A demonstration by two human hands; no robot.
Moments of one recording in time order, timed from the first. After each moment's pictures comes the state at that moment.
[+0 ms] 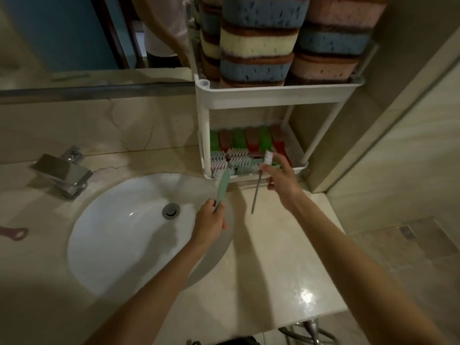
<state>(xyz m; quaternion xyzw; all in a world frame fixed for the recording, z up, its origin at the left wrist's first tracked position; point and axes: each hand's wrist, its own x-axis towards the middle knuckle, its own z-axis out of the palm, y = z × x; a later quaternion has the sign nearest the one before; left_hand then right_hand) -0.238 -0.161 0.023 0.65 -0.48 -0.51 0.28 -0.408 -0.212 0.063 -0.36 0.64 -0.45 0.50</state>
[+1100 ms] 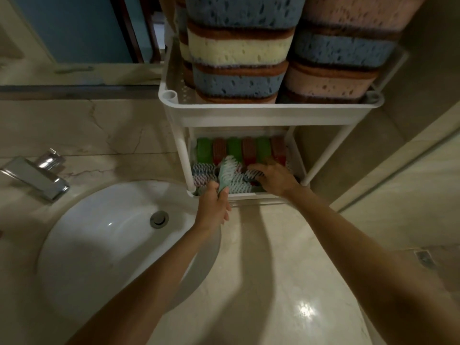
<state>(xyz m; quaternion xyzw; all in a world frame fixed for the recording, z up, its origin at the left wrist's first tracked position) -0.299 -0.246 0.012 0.64 -0.48 -0.47 0.37 -0.467 -0.318 0.025 -0.79 0.59 -0.04 0.16</state>
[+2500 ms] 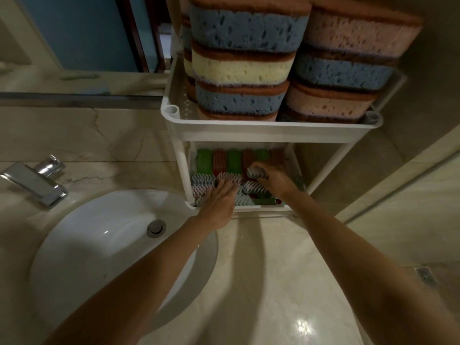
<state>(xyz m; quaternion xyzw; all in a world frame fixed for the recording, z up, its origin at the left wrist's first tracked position) -0.300 -0.284 0.011 0.58 -0.77 -0.24 0.01 -0.471 -0.336 0.032 -0.77 0.58 -0.12 0.21</state>
